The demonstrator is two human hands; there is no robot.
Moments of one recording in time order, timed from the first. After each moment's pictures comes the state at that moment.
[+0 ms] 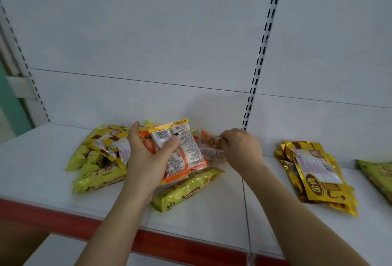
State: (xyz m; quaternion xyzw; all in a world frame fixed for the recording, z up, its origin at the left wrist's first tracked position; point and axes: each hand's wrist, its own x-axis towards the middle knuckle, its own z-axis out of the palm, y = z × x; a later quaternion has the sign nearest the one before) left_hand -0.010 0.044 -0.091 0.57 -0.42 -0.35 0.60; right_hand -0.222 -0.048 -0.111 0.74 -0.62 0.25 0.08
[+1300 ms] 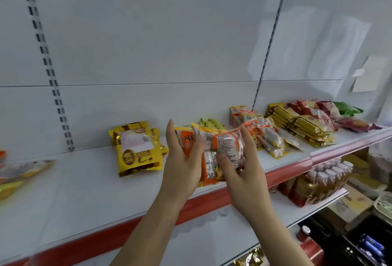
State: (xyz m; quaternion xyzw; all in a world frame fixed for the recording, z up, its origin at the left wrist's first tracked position) left_hand -0.388 0.159 -0.094 0.34 -0.66 -0.47 0.48; right_hand -0.499 0.245 -0.112 0.47 -0.67 0.58 -0.04
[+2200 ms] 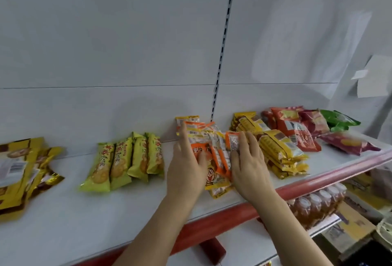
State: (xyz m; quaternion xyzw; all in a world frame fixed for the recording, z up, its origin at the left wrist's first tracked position) left_hand -0.686 0.134 -0.124 0.43 -0.77 -0.25 0.39; right_hand -0.825 0.207 -0.130 0.50 -0.80 0.32 0.08
